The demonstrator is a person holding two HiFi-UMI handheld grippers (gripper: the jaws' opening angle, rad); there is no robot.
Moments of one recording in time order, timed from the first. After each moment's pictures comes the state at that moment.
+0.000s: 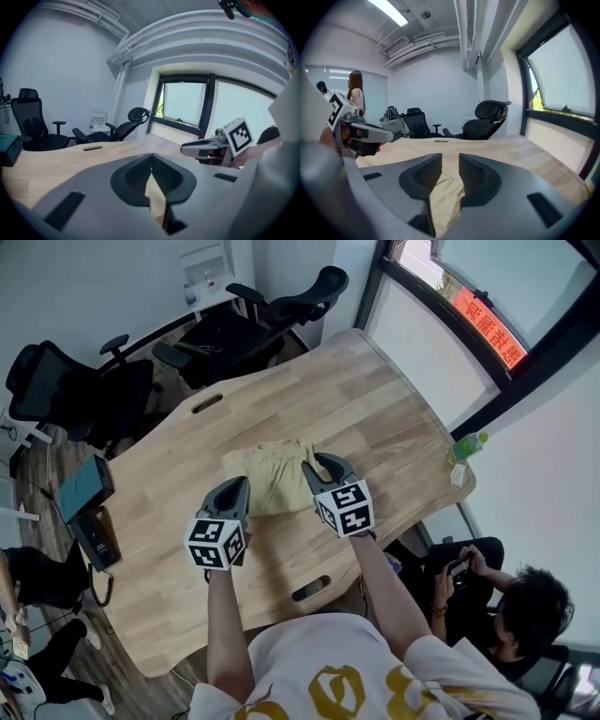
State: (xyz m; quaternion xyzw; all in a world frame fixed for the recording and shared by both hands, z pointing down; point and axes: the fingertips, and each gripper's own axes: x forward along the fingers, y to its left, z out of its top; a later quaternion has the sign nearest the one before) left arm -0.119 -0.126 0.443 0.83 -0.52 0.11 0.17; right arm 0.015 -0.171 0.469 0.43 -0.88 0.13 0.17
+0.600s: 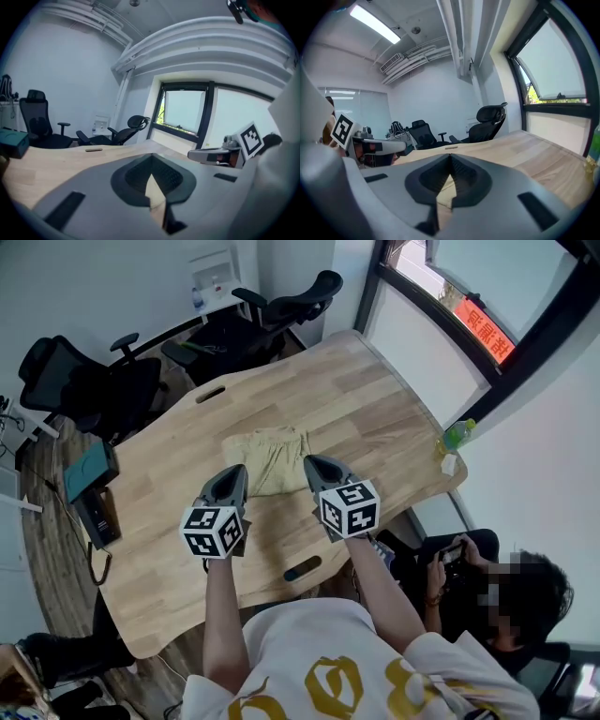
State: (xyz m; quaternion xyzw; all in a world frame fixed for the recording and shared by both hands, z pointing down) left arm -0.103 -0.081 0.407 0.82 -0.53 0.08 0.17; right arm 0.028 -0.105 0.426 0.42 -0.89 0.18 0.09
